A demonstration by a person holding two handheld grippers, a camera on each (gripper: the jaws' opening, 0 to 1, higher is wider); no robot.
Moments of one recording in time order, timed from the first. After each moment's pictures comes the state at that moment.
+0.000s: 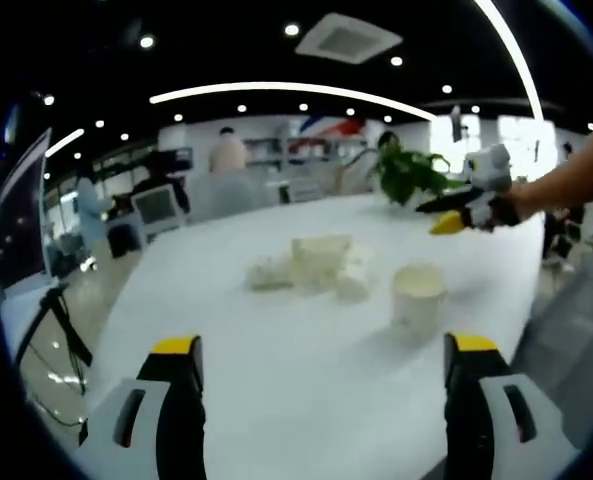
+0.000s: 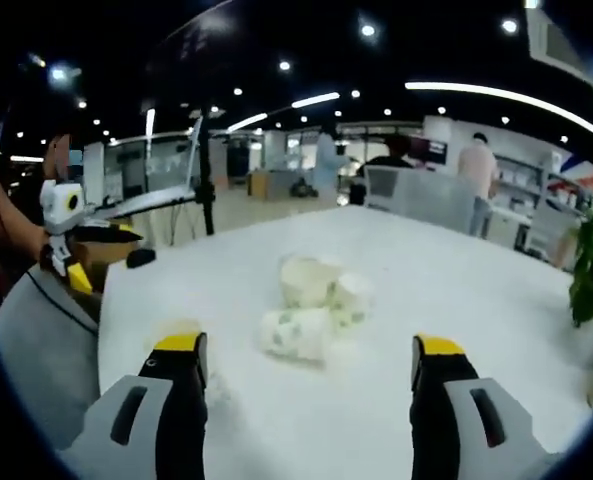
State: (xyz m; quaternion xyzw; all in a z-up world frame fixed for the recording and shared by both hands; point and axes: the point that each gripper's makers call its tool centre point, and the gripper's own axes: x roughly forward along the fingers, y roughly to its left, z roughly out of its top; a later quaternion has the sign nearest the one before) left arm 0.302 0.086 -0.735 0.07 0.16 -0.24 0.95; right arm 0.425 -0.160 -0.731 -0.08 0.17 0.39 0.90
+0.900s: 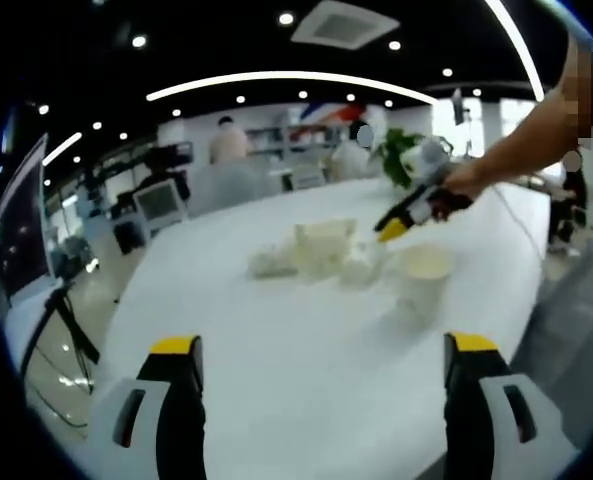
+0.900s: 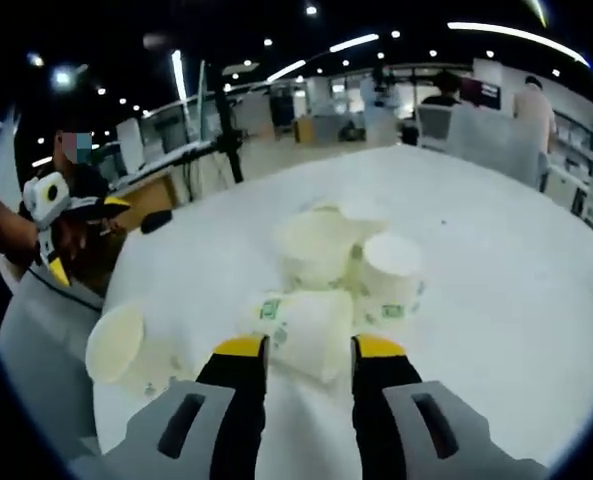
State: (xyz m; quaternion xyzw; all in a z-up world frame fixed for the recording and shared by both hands) left arm 0.299 0.088 -0.746 0.09 0.18 -0.24 0.95; right arm 0.474 -0.118 -0.795 -0.09 0.29 0.48 0.82
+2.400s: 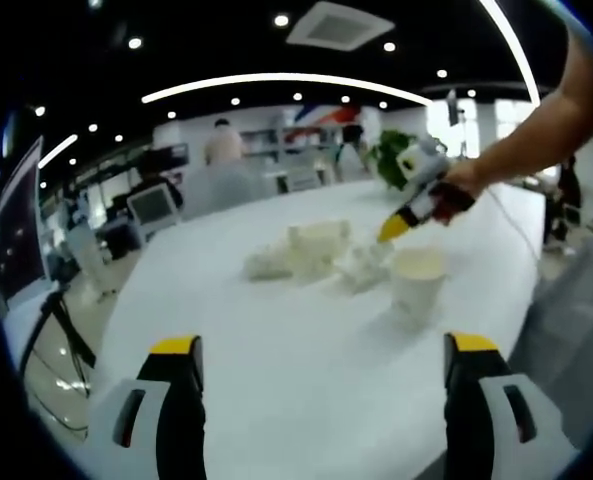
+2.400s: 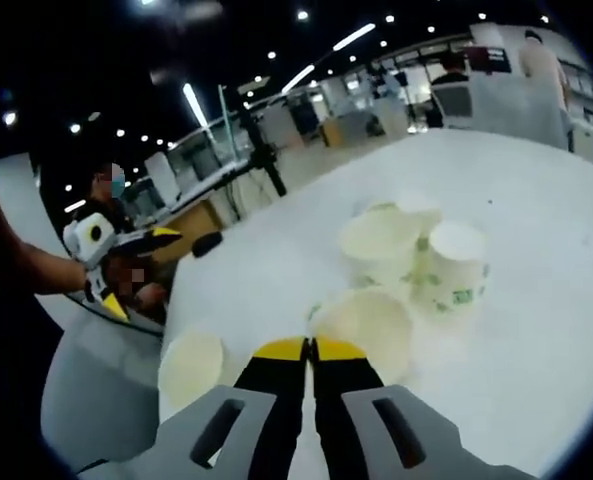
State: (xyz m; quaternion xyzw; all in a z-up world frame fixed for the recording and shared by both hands) left arm 0.297 0.083 -0.743 0.09 0.18 -0.25 0.95; right arm 0.421 -0.095 -0.774 -0.01 0.33 0.54 0.77
